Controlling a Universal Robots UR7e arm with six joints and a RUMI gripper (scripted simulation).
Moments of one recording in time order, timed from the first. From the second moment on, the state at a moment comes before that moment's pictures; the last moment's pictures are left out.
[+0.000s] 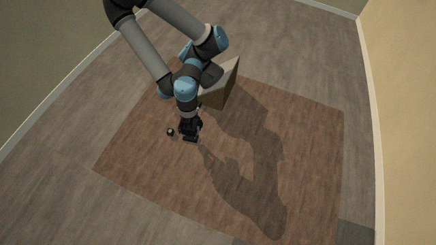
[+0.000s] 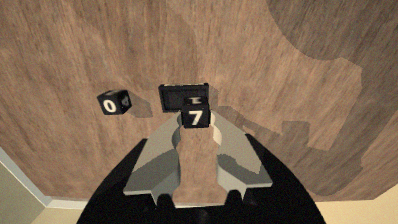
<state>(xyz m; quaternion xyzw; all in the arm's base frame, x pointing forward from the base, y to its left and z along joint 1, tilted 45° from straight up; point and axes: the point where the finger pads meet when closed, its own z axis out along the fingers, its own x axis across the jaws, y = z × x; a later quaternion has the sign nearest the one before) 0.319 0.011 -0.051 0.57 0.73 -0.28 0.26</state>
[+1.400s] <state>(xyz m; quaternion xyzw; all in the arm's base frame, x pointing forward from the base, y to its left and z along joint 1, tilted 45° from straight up) 0.313 0.067 -0.012 0.57 0.73 -0.28 0.26</state>
